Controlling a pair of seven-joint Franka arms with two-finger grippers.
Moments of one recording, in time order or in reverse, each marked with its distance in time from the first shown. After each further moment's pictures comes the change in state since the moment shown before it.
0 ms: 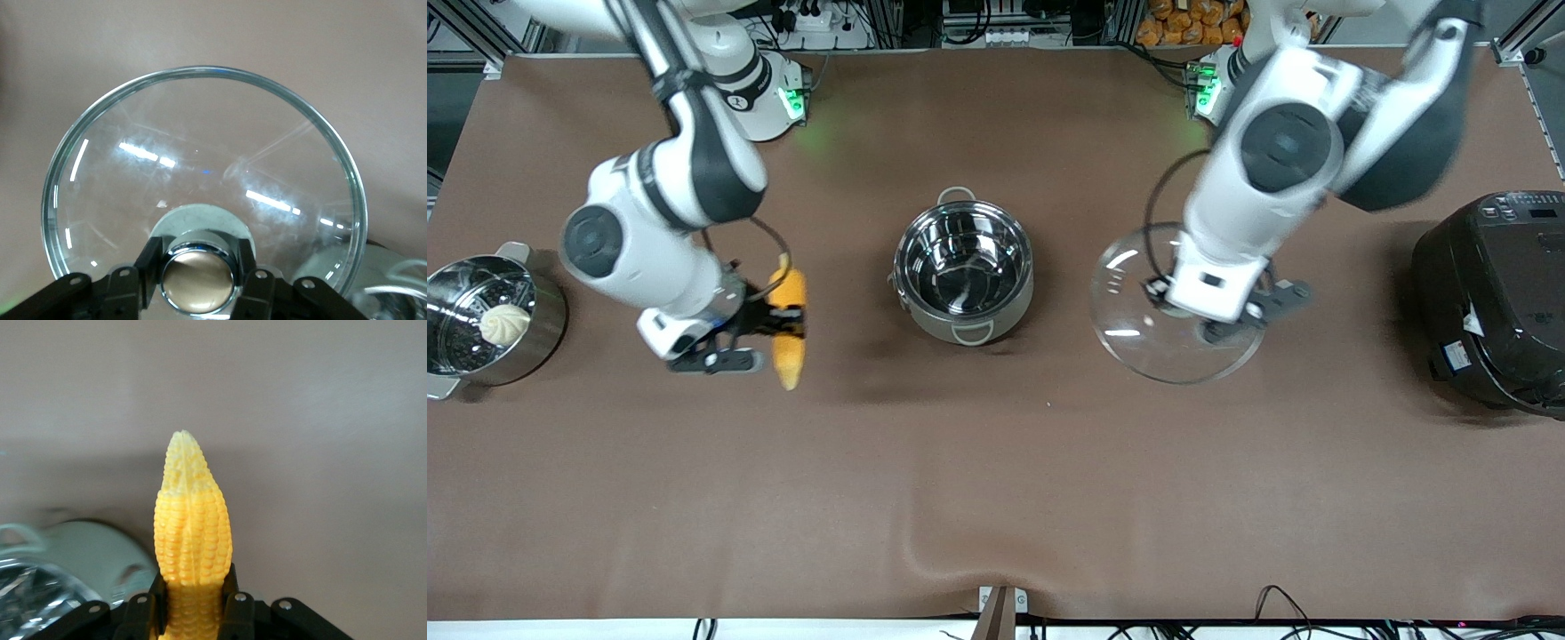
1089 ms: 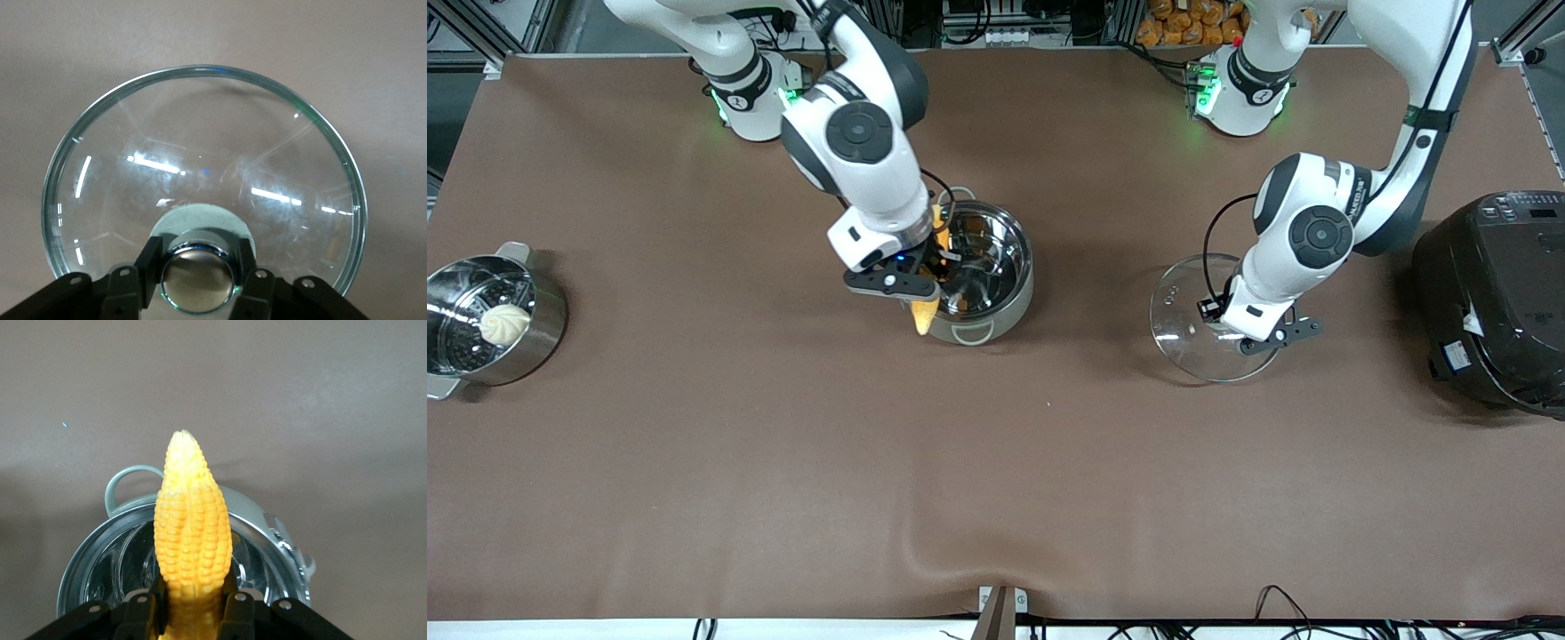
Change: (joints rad) left arm 0.198 -0.081 -0.001 -0.727 -0.005 0.630 0.234; right arm 0.071 0.107 0.336 0.025 -0.345 0.106 0.670
